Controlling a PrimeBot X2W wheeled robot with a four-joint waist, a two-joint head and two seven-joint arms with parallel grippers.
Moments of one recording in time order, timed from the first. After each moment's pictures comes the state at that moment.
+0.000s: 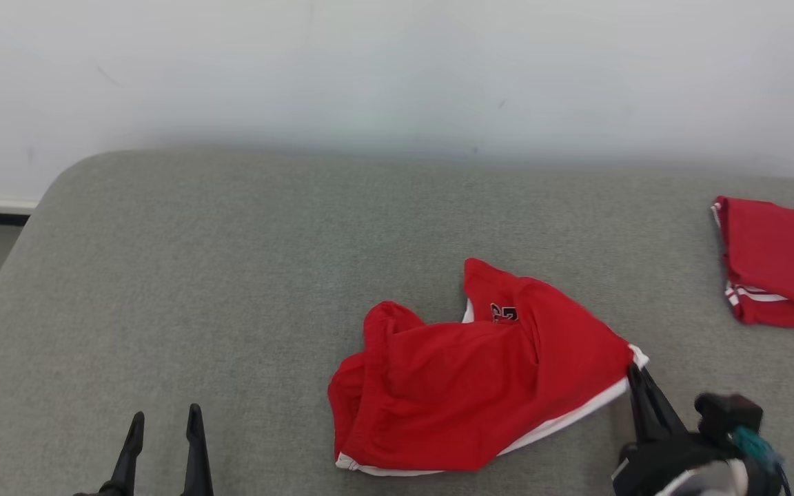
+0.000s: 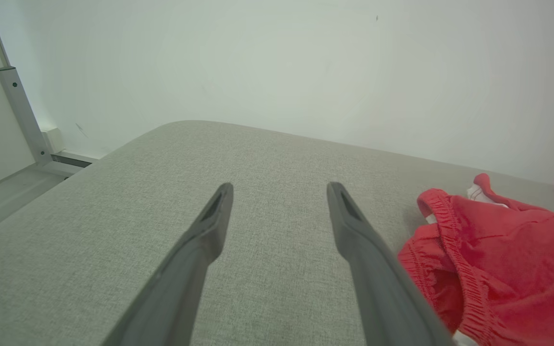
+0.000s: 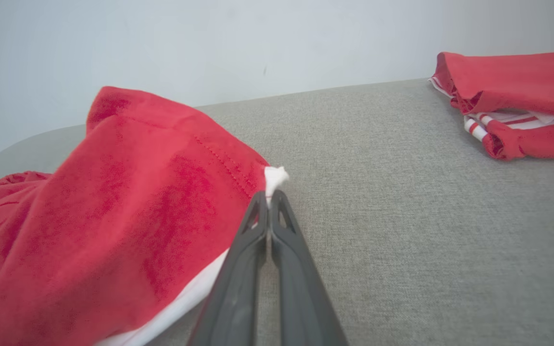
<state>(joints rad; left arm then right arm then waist) 0.04 0.05 0.03 0.15 -0.22 -0.08 -0.26 -0.25 -0.18 0.02 0.64 0.29 0.13 -0.26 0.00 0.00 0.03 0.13</state>
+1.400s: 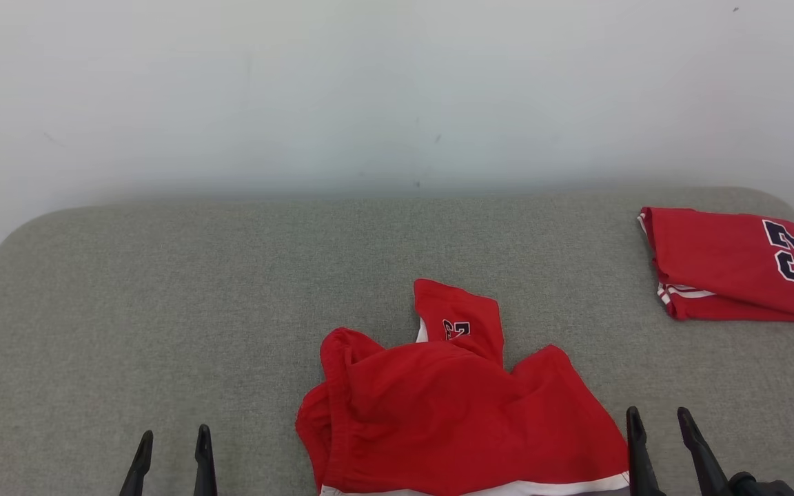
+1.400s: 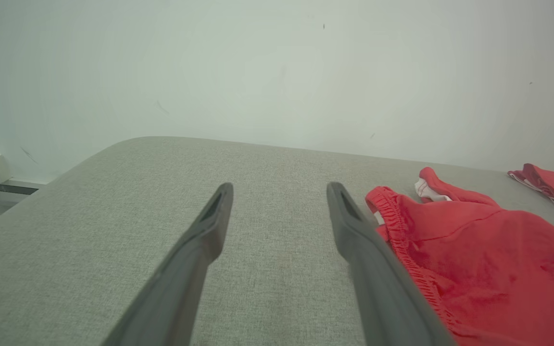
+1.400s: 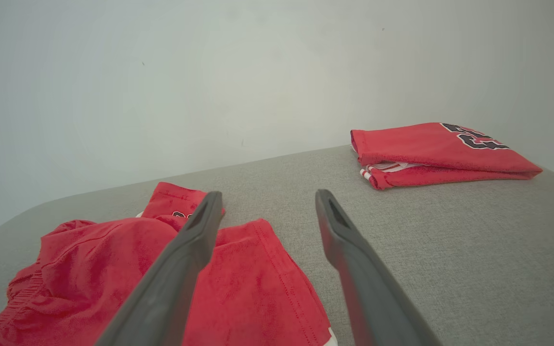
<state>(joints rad) 0.09 0.05 0.02 0.14 -0.19 -0.10 -0.26 0.15 -0.06 -0.08 0.09 0.22 0.13 -0.26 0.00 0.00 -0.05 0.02</state>
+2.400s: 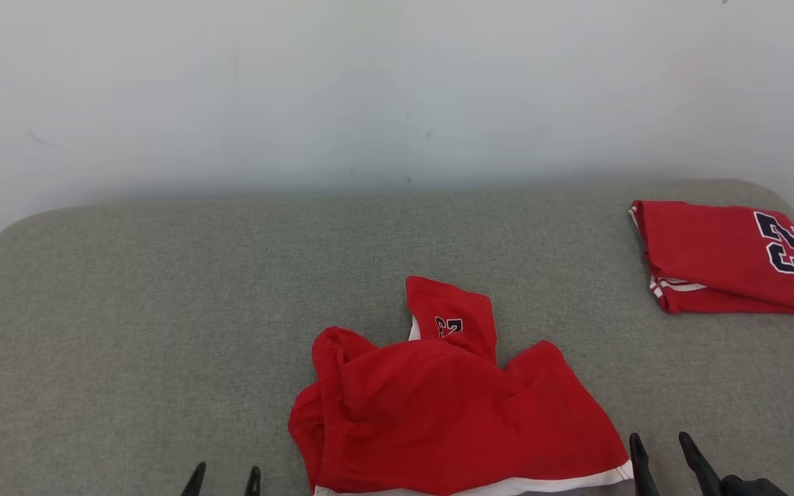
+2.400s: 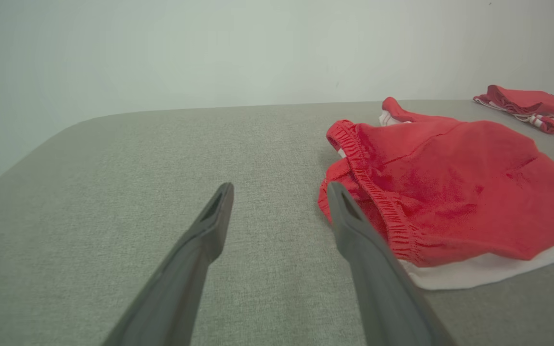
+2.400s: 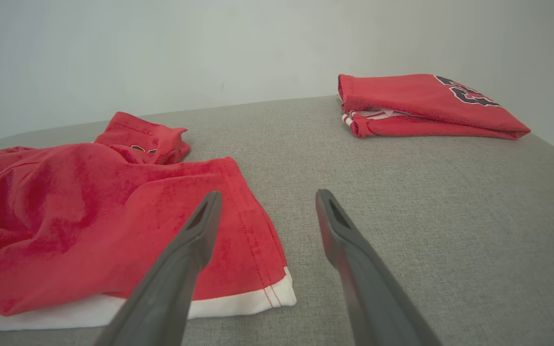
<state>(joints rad) 0.12 0.09 -0.08 0.21 -0.11 -0.12 -0.26 0.10 -0.14 -0.05 0.29 0.19 0.13 -0.25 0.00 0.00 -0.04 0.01</state>
